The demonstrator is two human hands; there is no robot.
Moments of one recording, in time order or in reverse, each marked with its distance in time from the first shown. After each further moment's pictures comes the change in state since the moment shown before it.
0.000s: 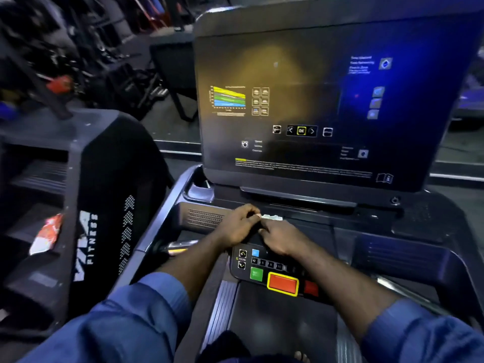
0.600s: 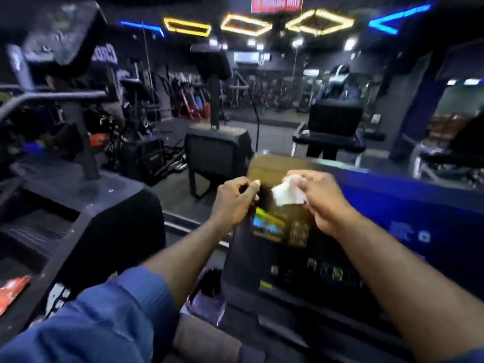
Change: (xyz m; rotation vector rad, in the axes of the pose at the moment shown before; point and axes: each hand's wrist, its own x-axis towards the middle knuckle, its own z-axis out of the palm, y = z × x) left_hand 0.104 0.159 -0.256 -0.299 0.650 0.478; right_hand 0.080 -0.166 -0.316 0.962 0.656 -0.298
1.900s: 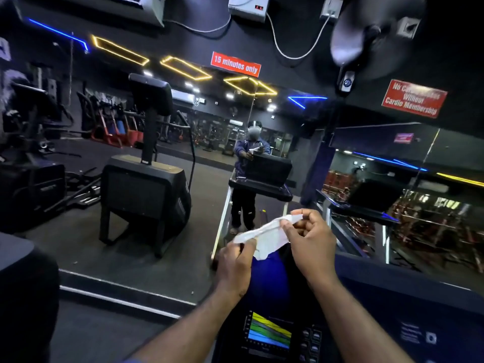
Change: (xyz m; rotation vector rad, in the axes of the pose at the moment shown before) left_hand 0.099 -0.049 0.044 -0.449 -0.071 -0.095; right_hand 0.089 -0.005 0.051 -0.528 0.524 -0.404
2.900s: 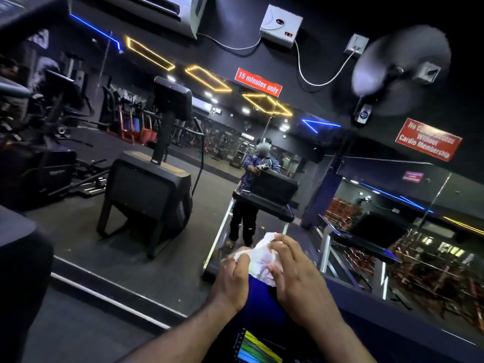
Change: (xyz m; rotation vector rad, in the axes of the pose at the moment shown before) left_hand -0.006 0.008 -0.006 -0.051 -0.018 0.051; right_hand -0.024 0.002 -0.013 -0.663 -0.495 -0.620
